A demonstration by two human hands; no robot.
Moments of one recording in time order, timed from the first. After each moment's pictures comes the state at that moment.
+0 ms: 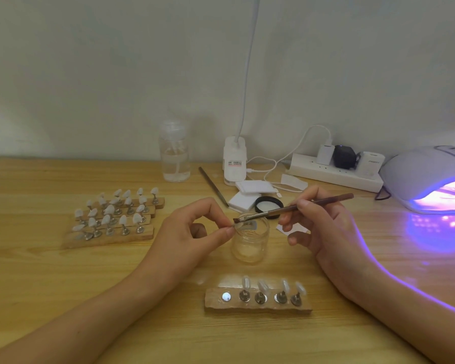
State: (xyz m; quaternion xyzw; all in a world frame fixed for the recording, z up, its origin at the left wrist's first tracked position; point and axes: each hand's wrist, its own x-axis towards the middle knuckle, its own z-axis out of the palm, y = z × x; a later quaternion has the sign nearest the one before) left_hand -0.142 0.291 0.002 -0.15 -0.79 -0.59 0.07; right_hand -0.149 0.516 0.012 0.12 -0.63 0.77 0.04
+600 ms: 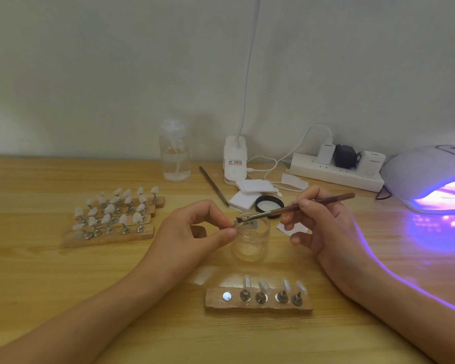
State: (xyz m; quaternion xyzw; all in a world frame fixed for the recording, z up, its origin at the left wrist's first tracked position) left_hand -0.141 0.291 0.003 -0.15 -0.79 -0.60 0.06; right_hand -0.149 0.516 0.012 0.11 -0.63 0.77 0.03
